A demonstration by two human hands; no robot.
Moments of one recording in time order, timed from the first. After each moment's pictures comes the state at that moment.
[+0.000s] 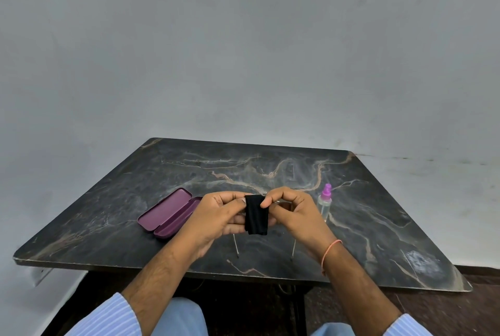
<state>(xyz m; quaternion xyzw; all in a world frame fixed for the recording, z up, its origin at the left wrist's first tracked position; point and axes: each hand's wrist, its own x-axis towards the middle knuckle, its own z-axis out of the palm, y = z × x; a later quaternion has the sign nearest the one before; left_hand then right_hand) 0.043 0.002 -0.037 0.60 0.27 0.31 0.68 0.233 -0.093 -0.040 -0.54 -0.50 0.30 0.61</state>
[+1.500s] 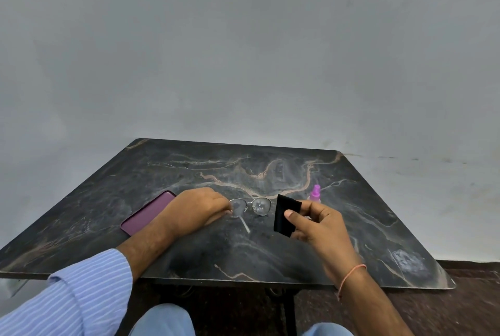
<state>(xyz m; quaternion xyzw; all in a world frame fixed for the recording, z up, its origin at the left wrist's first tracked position) 0.037 0.078 -0.050 0.95 0.07 0.29 -0.10 0.259 -0.141 -0.048 -0.61 -0.33 0.28 0.67</state>
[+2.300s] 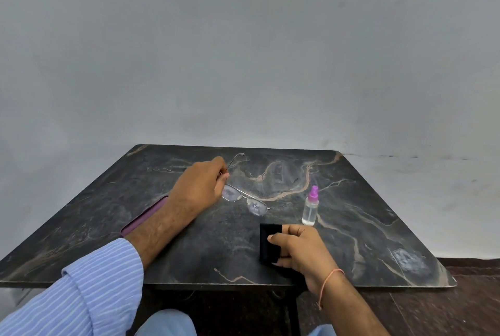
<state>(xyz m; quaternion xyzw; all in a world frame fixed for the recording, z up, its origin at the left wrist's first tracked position) 0.071 0.078 -0.005 0.89 0.31 0.33 0.05 0.239 -0.127 -0.074 -0.64 -0.25 0.43 0.59</state>
